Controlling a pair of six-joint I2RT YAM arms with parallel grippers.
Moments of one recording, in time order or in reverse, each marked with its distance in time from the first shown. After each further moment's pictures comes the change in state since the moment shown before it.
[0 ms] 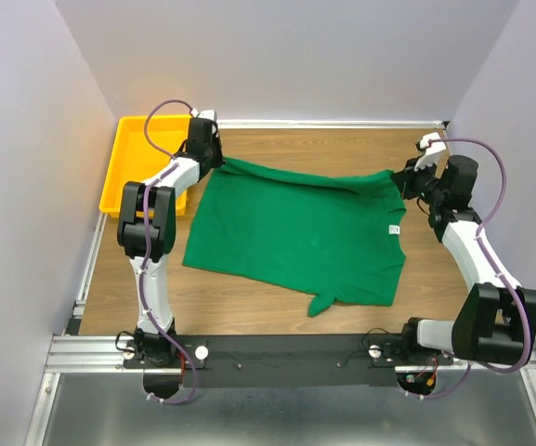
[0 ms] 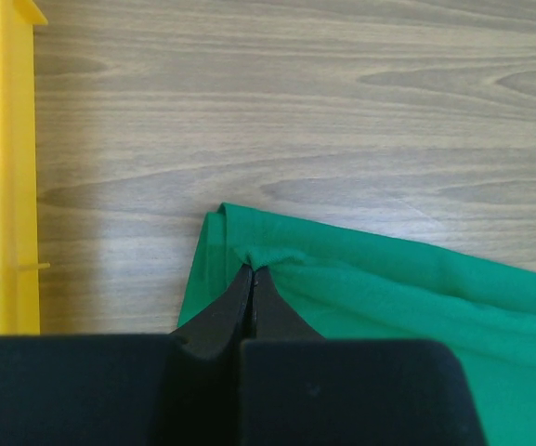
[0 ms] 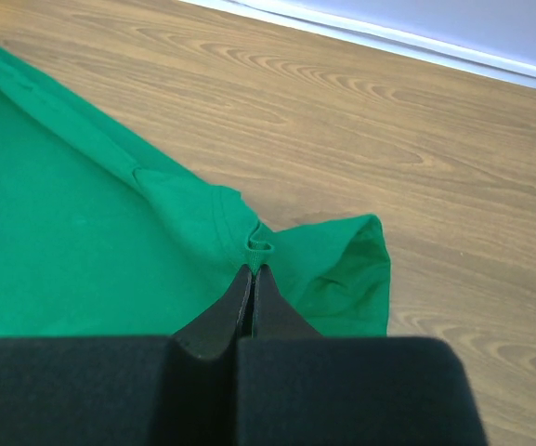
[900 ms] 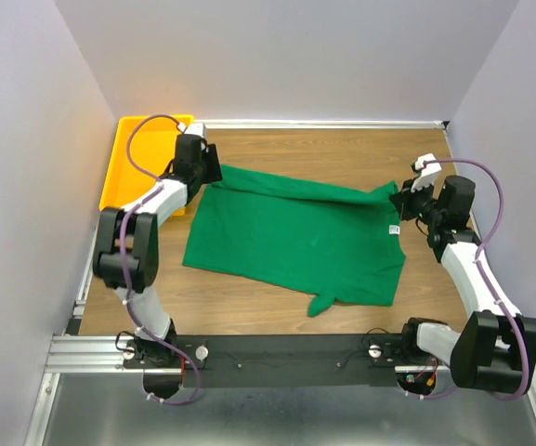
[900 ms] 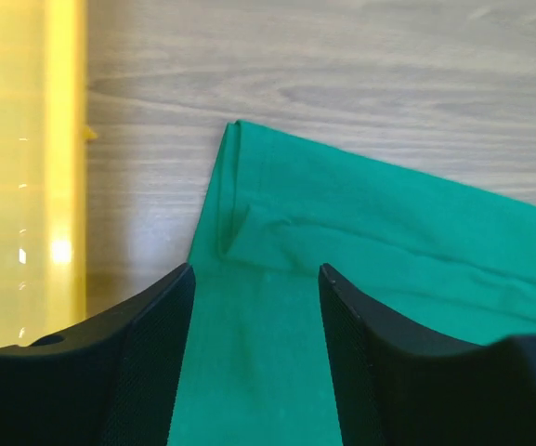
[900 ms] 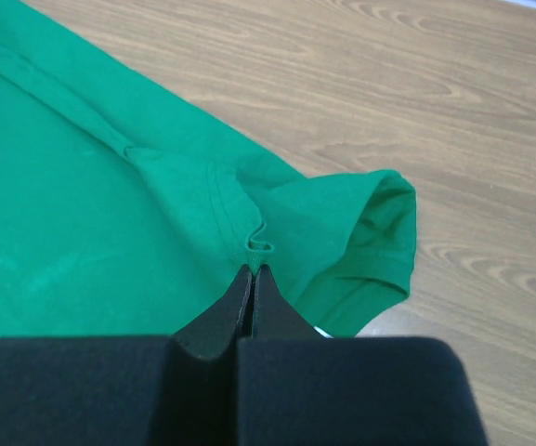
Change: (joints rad) left arm 0.000 -0.266 -0.336 0.072 -0.009 -0.009; right arm 0.000 -0.156 -0.150 -0.081 0.007 -0.042
